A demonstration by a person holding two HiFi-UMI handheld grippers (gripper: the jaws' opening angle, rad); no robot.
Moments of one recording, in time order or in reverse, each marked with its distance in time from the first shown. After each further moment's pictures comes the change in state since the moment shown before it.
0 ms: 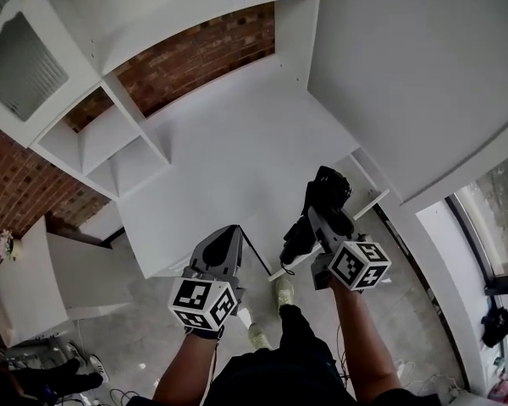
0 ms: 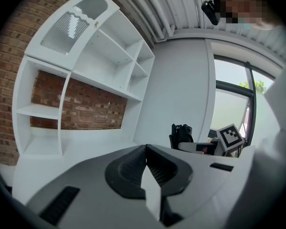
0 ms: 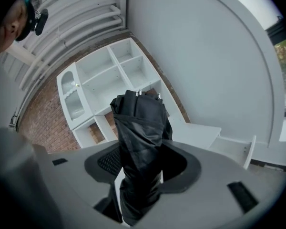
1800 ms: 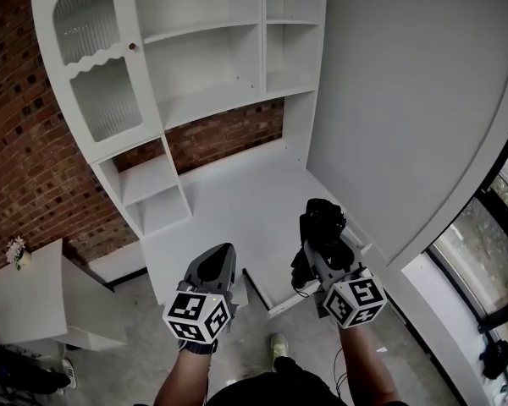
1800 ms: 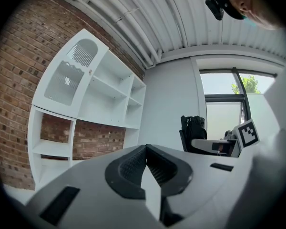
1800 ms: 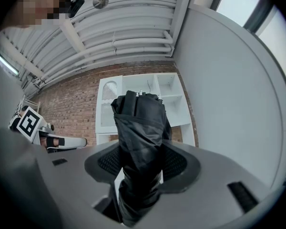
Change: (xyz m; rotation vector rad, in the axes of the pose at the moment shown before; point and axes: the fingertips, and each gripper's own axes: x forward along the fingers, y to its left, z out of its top) left arm -0.135 -0.049 0.116 0.115 -0.233 0.012; right arm -0.132 0.165 0.104 -0.438 -0.250 0.141
